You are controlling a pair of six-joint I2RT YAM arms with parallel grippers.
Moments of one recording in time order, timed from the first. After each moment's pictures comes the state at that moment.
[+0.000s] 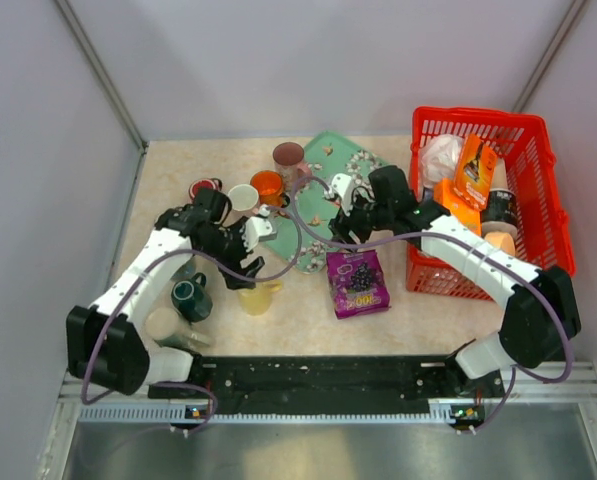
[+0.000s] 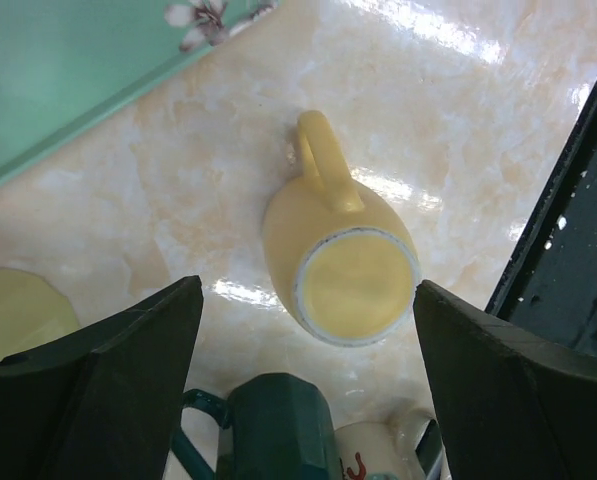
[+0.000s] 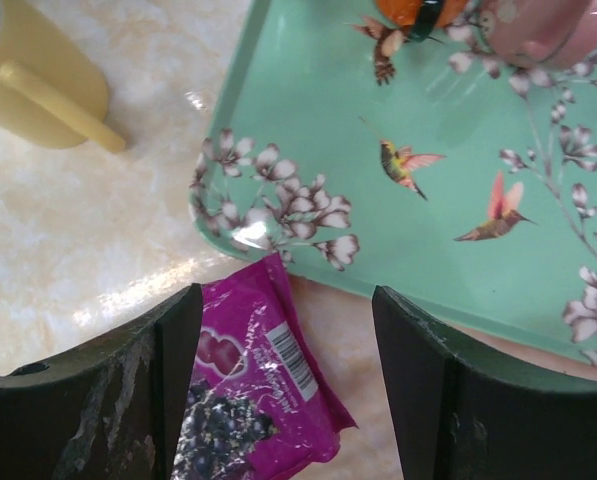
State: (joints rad) left arm -0.29 1.36 1.08 -0.98 0.54 0.79; right arm 0.57 1.46 1.17 -0.38 -0.41 -0.41
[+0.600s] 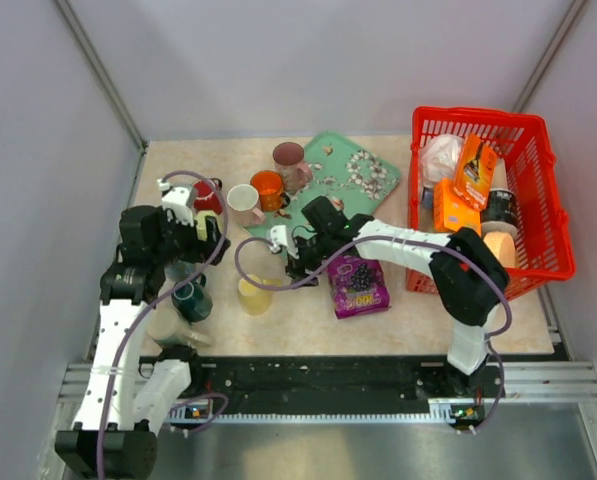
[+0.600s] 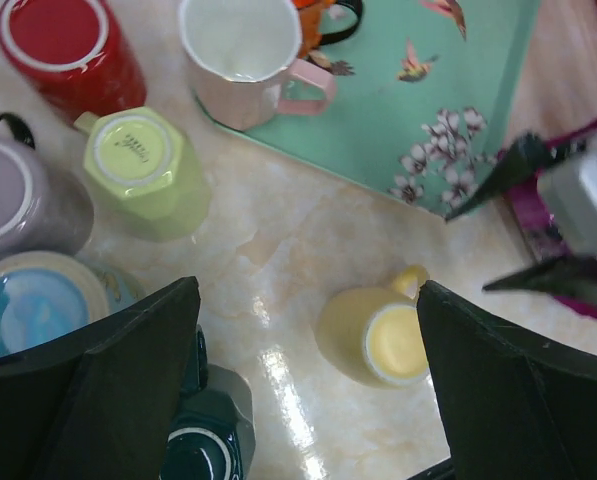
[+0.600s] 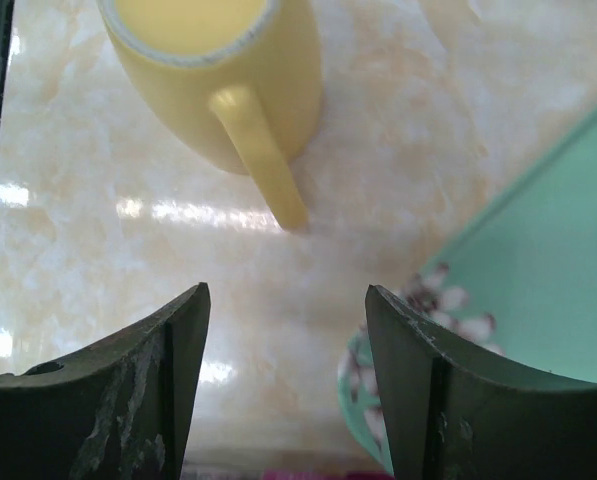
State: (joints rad) left arm -0.06 0.82 0.93 -0.65 0.39 0.07; right arm 0.79 1.81 1.26 -0.35 -0.63 -0.66
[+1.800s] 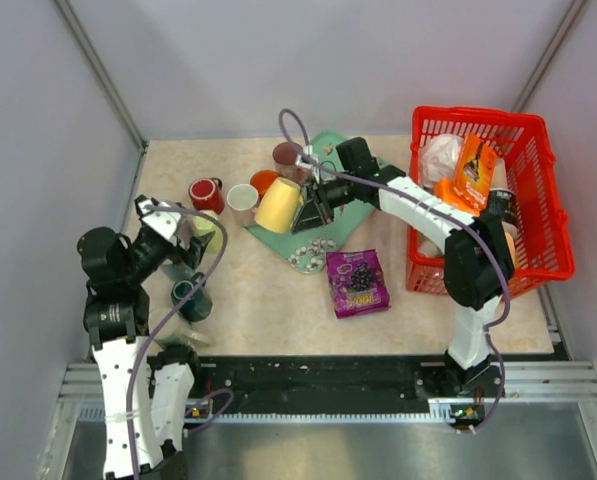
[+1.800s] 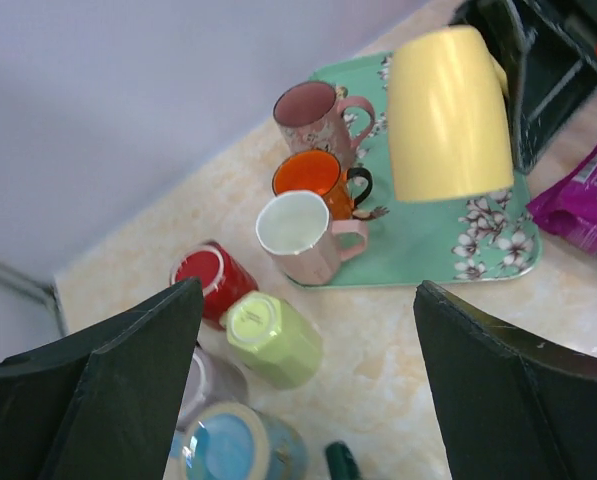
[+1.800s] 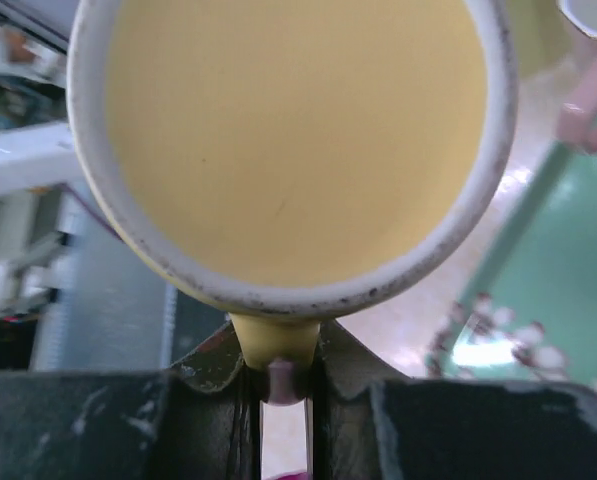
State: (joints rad) left arm 0.22 0.62 0.91 -0.43 0.74 0.33; right arm 0.58 1.91 1.58 -0.46 -1.05 -0.10
